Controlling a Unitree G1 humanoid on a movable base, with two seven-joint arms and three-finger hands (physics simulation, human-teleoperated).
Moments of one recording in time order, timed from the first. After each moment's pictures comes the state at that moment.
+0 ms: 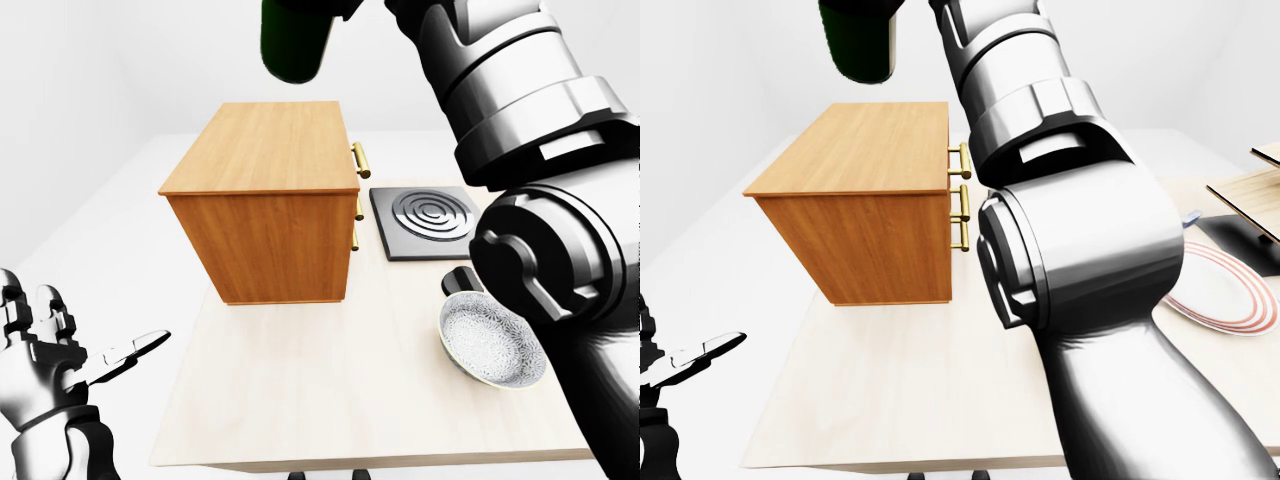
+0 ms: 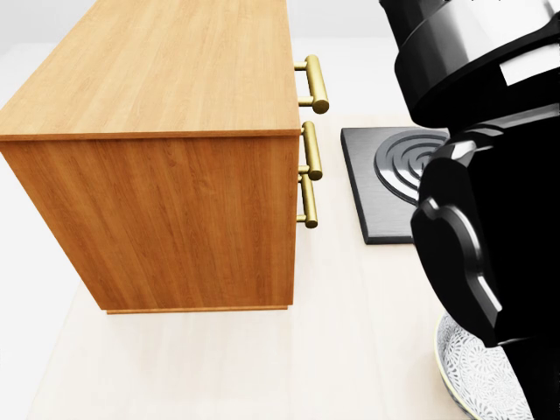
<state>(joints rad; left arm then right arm) 0.18 0.03 0.62 -0.50 -0.23 0.09 -0.02 -1.96 -0.17 -0.18 1.35 -0.11 0.09 0.26</state>
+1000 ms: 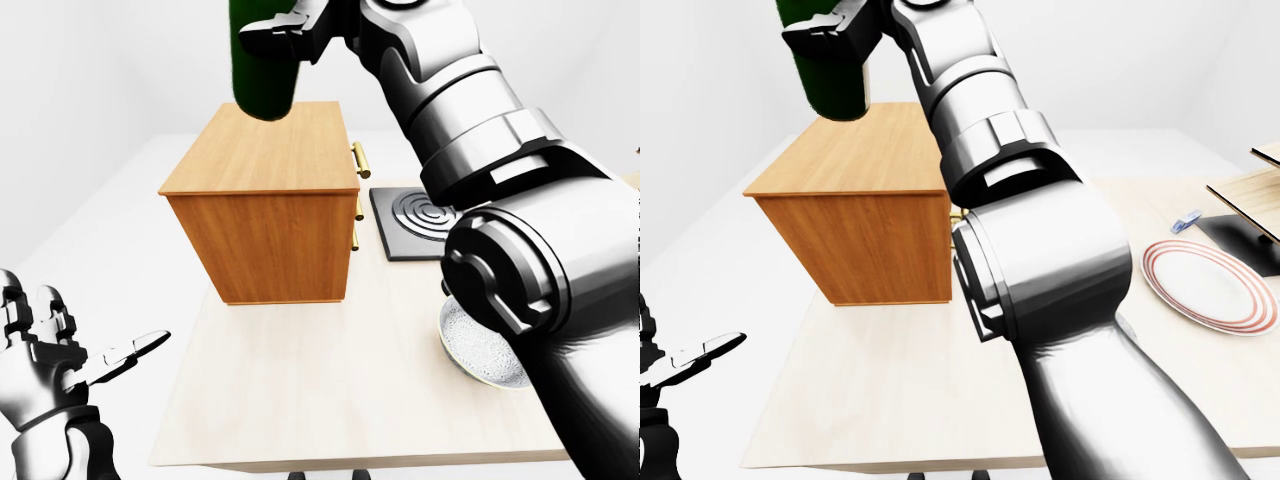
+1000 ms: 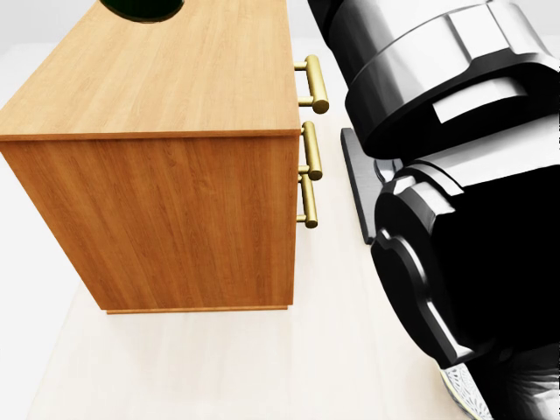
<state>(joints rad) 0.18 0.03 0.63 -0.49 -0.23 0.09 -0.02 -1.92 -0.08 -0.18 1.35 -0.09 0.09 0.33</state>
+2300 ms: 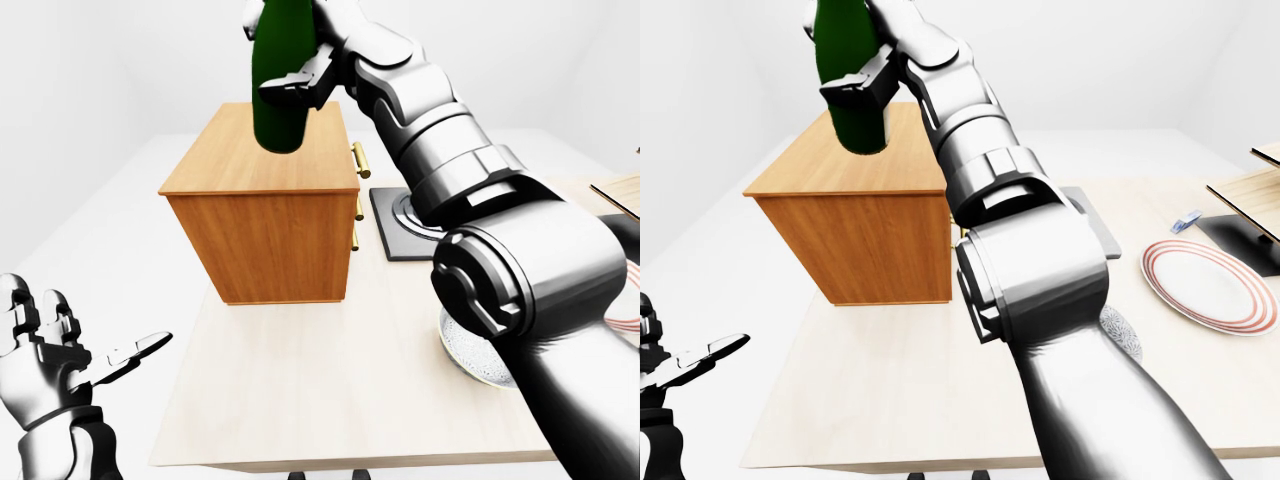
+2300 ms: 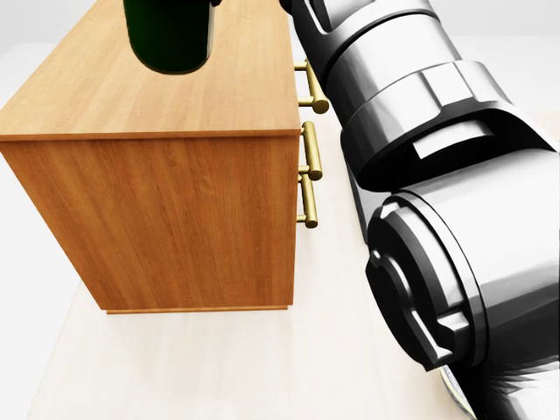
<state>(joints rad) 0.18 0.03 0.62 -0.46 -0.22 0.08 -0.02 -1.82 -0.06 -0.18 1.36 -0.14 0.09 0.30</state>
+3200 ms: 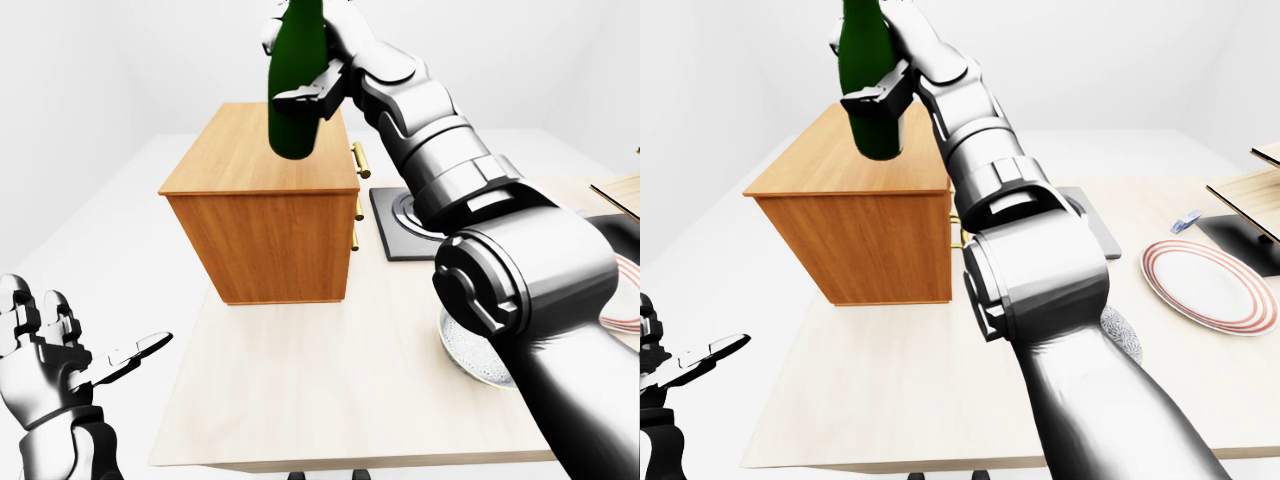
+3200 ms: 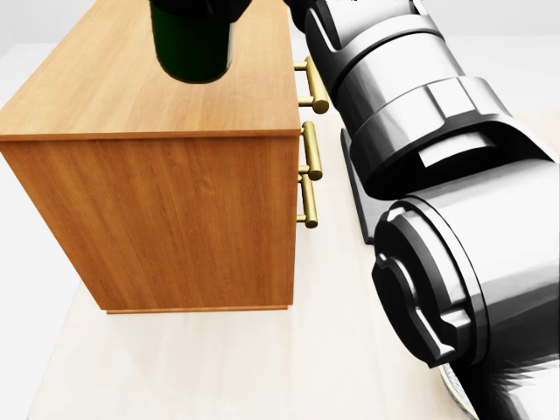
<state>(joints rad) 0.18 0.03 0.62 -0.45 -0.22 0.07 -0.02 -1.78 -0.08 -0.18 1.36 -0.17 0.09 0.26</state>
